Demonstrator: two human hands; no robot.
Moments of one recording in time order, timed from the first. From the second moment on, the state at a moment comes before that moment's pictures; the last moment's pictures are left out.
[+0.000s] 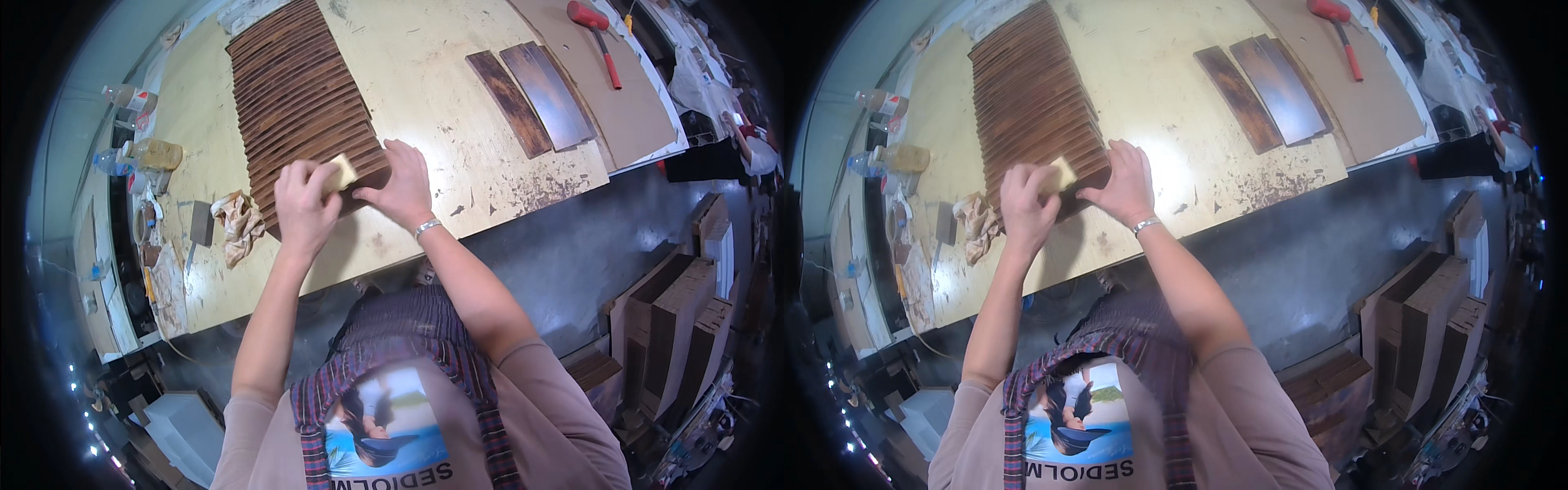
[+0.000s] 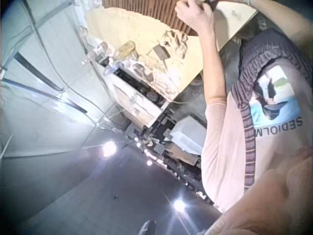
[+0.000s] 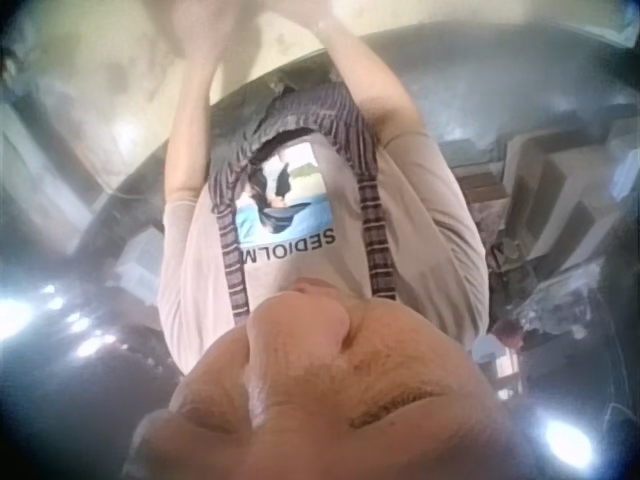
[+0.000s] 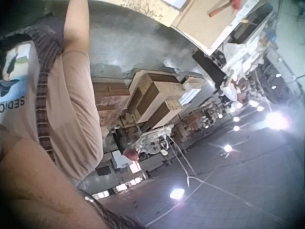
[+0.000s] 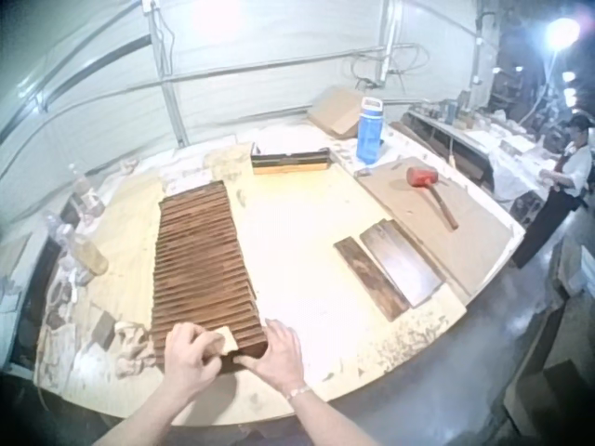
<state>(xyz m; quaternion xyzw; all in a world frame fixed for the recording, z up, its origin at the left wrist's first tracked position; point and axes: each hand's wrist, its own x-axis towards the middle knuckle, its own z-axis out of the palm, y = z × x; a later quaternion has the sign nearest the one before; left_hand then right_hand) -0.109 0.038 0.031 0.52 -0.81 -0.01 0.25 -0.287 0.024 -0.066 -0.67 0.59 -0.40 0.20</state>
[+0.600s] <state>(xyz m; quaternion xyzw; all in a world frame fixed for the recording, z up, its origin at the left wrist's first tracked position) -0.022 0.103 0.022 0.64 -0.74 0.04 0.20 -0.281 0.025 -0.058 -0.68 0.59 -0.38 0.22</state>
